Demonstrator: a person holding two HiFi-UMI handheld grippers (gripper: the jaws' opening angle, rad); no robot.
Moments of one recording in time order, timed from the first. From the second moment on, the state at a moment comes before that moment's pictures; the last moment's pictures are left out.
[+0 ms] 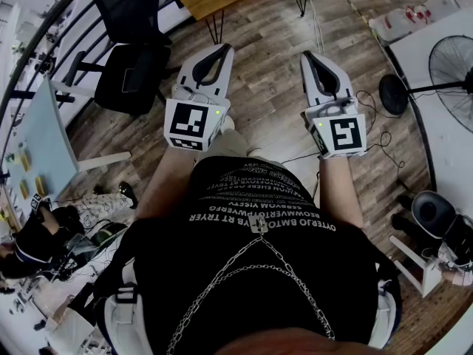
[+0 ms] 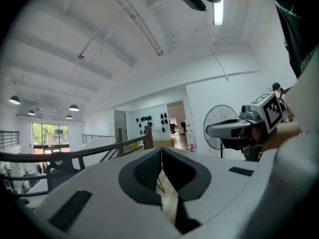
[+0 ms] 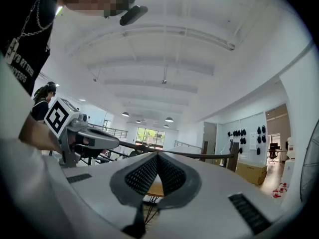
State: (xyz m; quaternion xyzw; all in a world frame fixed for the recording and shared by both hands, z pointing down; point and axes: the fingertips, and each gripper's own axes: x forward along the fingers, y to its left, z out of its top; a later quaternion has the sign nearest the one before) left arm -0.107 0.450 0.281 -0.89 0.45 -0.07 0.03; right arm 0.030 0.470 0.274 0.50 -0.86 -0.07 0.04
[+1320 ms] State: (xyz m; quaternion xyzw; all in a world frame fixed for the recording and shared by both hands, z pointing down) left arm -0.082 0.291 0.329 -0.91 0.40 -0.09 -0.01; right arm 0.034 0.324 0.326 0.50 -0.86 0.01 0.08
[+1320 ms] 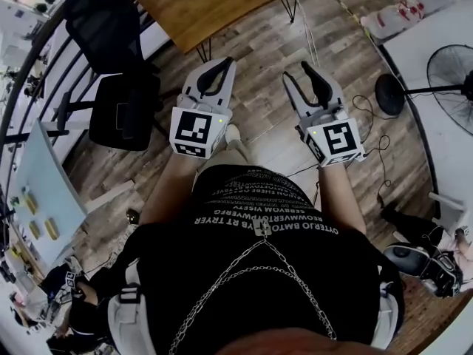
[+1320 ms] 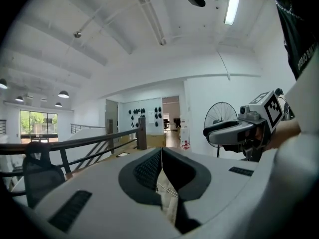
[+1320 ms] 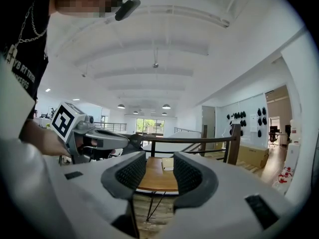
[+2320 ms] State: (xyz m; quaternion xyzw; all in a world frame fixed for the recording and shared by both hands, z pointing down) left arm -0.107 0.158 0.333 -0.93 0.37 -0.09 -0.04; right arm 0.018 0.214 0.334 0.54 -0.83 0.01 0.12
